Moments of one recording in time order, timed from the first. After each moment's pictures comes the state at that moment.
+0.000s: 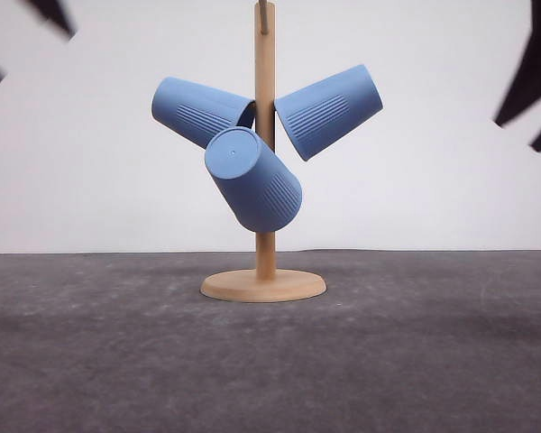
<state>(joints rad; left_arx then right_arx) -0.33 0.77 0.81 -0.62 0.16 -0.20 0.14 0.92 0.76 -0.61 -0.44 0.08</state>
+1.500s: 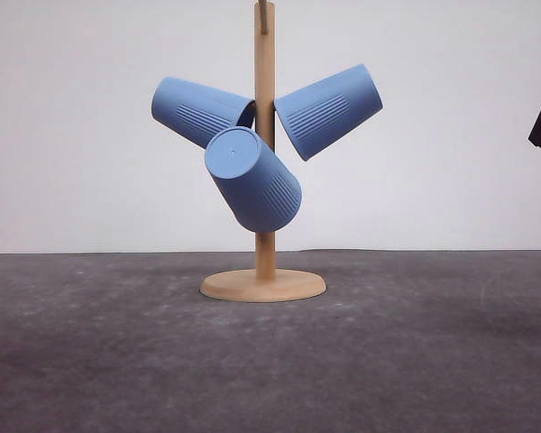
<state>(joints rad) -0.06 0.14 0.20 -0.29 0.15 -0.12 0.13 0.91 0.74 -0.57 -0.37 0.00</state>
